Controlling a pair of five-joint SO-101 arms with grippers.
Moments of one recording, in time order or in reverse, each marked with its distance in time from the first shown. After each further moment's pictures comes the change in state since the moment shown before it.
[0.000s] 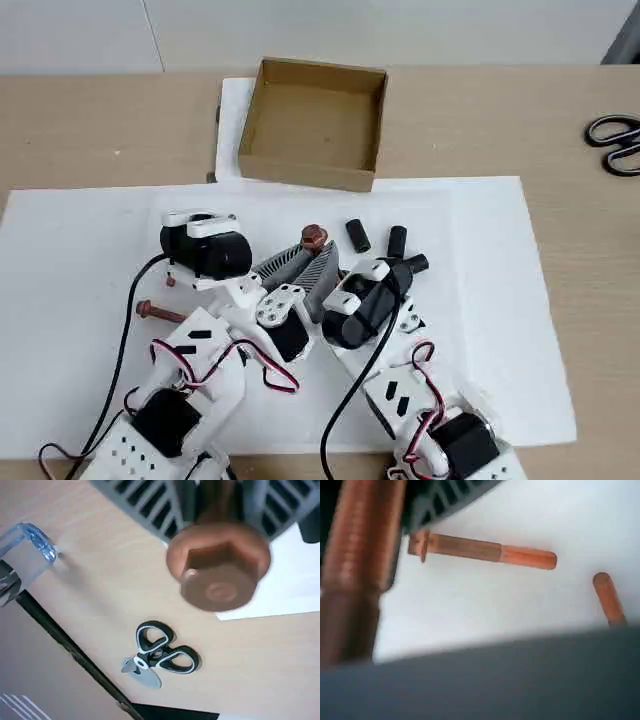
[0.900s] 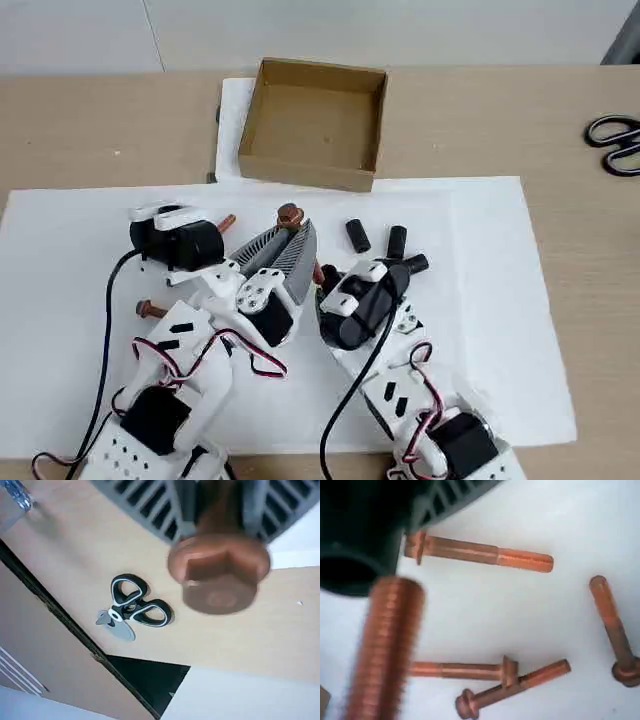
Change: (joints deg) left arm -4.9 0.0 -2.7 0.0 0.0; right arm -1.4 0.0 0.6 0.0 0.0
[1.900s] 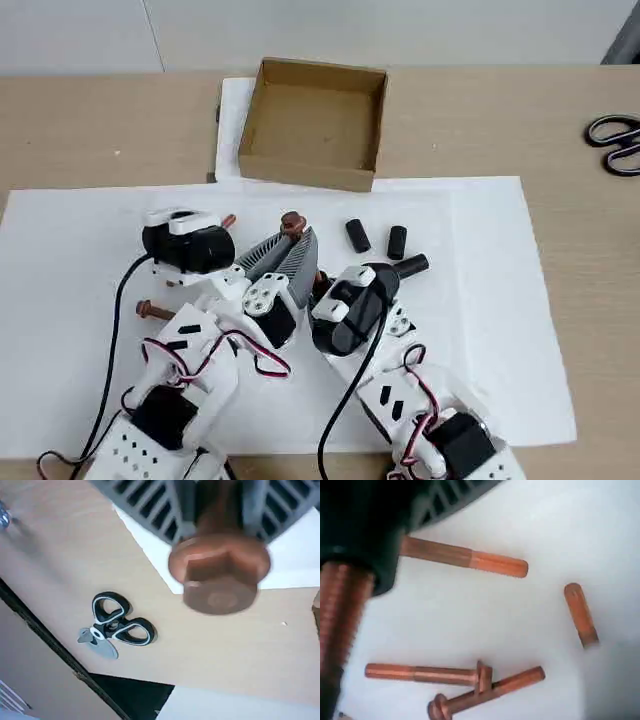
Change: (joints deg) left arm -0.4 -0.1 5.8 -3.3 -0.8; right arm -1.8 0.1 0.0 0.0 0.0
